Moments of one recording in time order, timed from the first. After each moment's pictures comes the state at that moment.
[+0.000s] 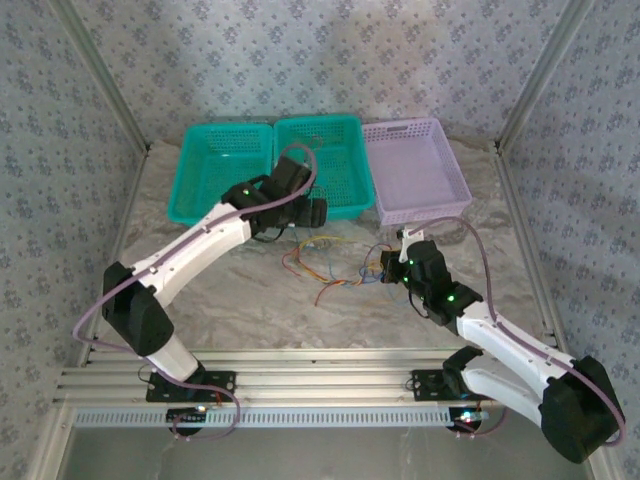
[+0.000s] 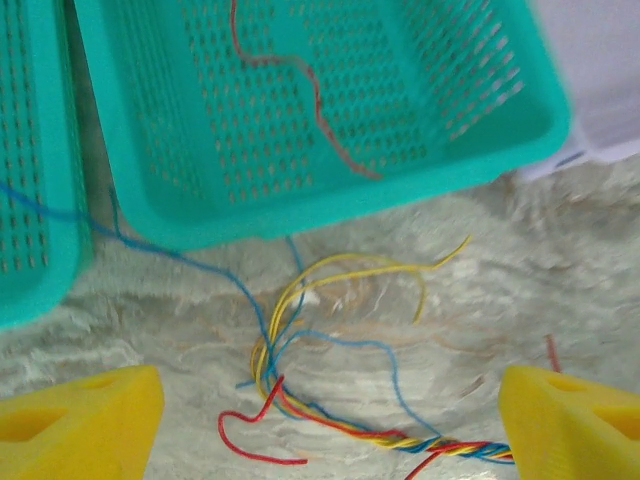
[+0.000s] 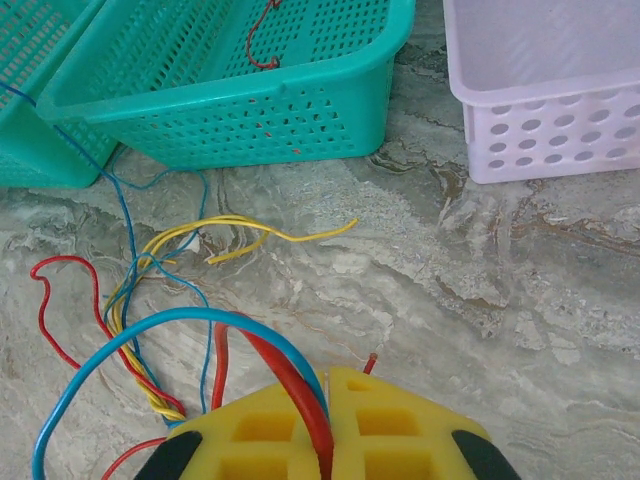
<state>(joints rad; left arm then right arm) -0.74 1.61 1.49 -0.81 -0.21 -0.51 0.56 0.94 0.45 -0.02 0.09 0.40</state>
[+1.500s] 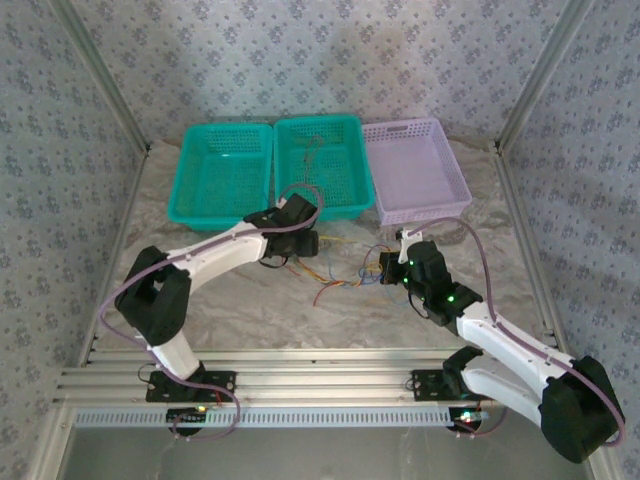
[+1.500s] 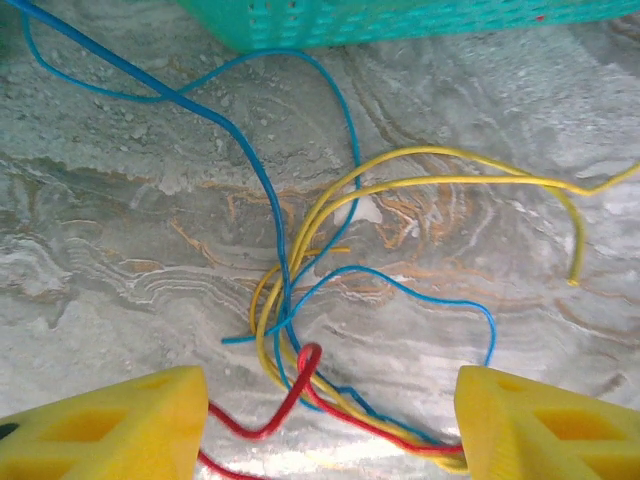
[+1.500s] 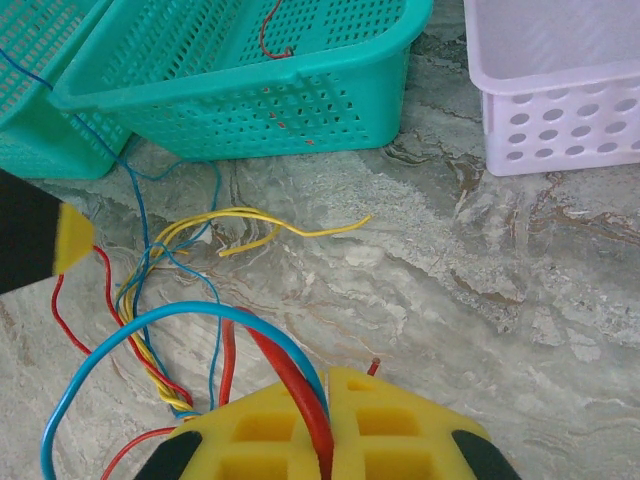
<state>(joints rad) -0.74 1.67 1.20 -0.59 -0.18 -0.64 0.56 0.94 0.44 -0.02 0.06 0.40</state>
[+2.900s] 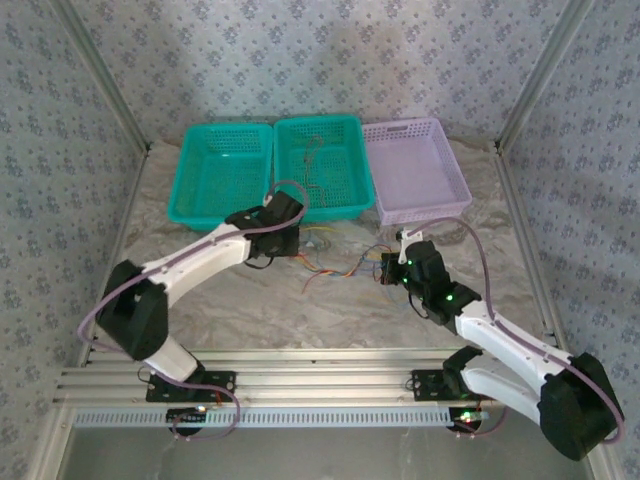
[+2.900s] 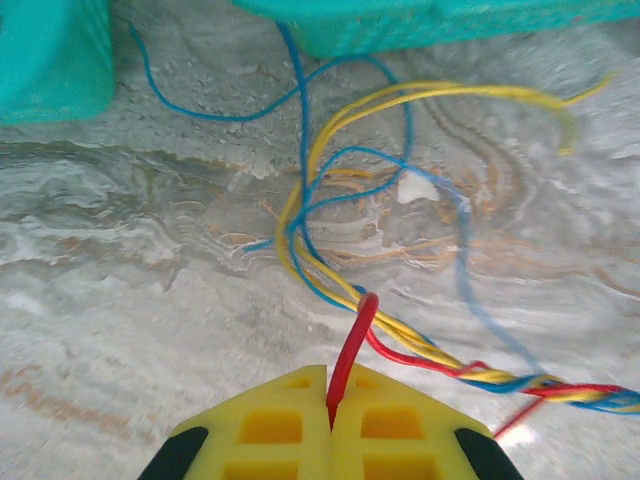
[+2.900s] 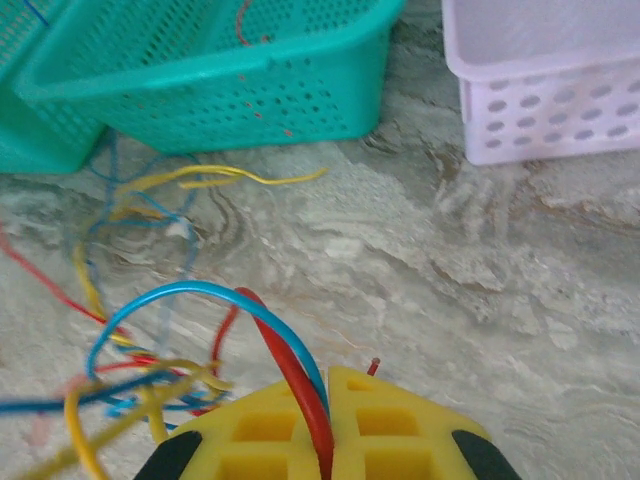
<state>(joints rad) -0.70 1.53 1.18 -0.71 -0.21 -0.57 0.56 0.97 0.45 -0.04 0.09 0.40</state>
